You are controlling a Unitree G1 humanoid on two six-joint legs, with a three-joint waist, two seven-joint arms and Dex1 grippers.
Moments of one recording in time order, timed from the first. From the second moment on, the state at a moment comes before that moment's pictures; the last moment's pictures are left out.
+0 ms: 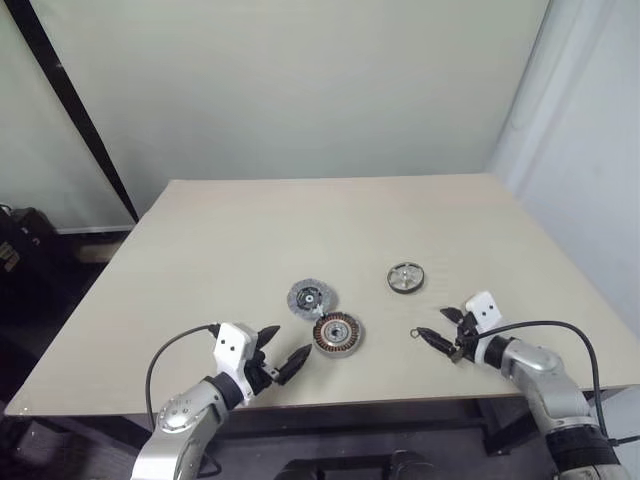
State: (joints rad) left arm 0.21 0.33 0.04 -0.23 -0.36 0.26 -0.63; right arm -0.15 -0.43 0.01 0.20 0.20 0.20 0.76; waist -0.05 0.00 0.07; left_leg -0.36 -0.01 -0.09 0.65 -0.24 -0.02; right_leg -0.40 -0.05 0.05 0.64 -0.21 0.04
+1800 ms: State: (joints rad) left arm 0.22 0.36 -0.03 -0.22 -0.37 0.26 -0.74; right arm -0.18 -0.29 0.13 0.27 0.08 0.32 0.52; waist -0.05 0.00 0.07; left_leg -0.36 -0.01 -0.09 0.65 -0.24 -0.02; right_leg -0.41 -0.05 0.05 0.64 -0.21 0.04
